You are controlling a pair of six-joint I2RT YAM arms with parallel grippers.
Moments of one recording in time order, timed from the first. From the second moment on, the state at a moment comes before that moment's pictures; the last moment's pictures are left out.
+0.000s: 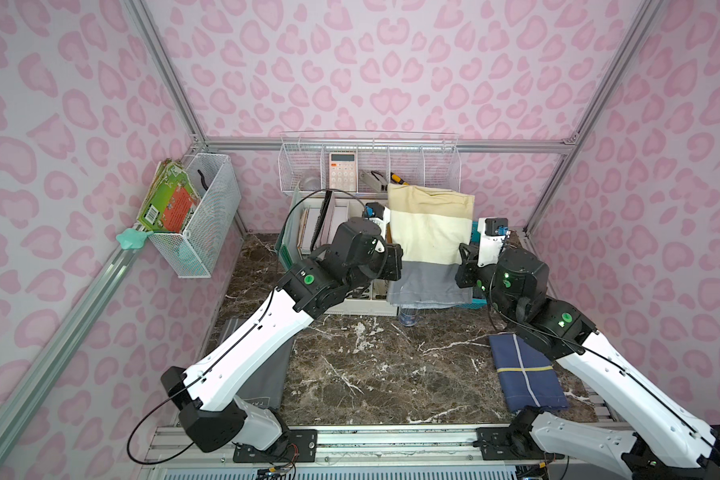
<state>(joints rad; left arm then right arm) -0.80 1.50 1.79 -0.70 -0.09 -0.49 0.71 1.06 1.25 -0.39 0.43 0.22</state>
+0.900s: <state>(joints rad) -0.76 2.31 2.48 -0.77 0.03 -0.49 0.01 1.27 1.13 -0.30 -0.06 0.40</state>
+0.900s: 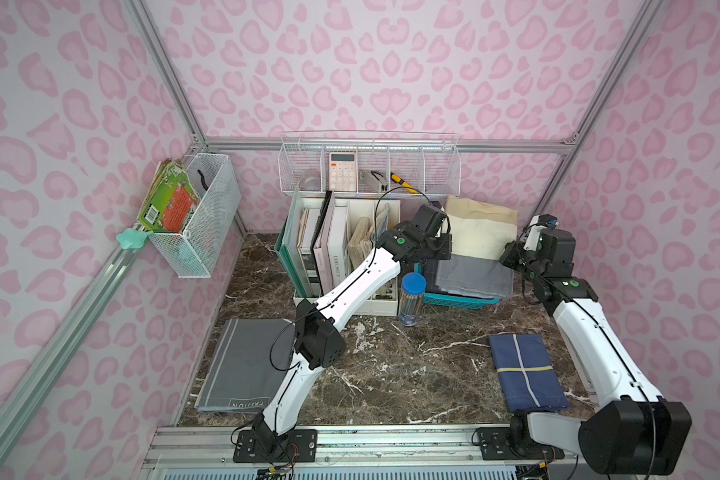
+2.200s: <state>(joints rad) -0.68 2.53 2.49 -0.64 0.10 -0.49 0.08 1.74 1.26 -0.21 -0.05 0.44</state>
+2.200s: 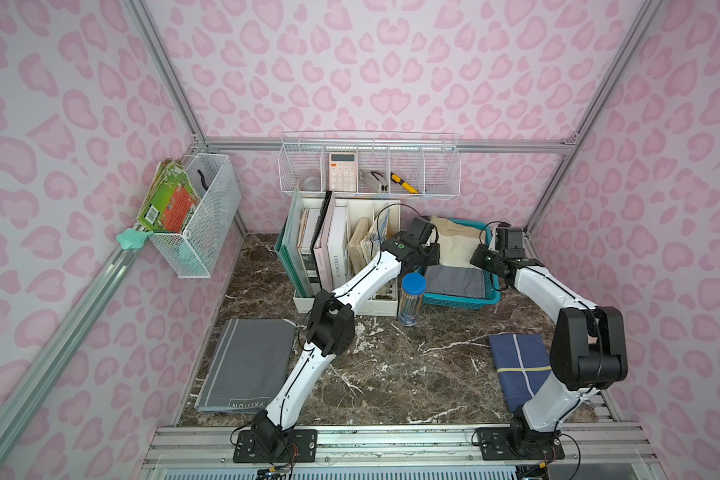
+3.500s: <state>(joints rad) -0.68 2.49 2.54 -0.63 0.13 -0.47 0.08 1.82 1.34 -0.22 -0.02 0.43</state>
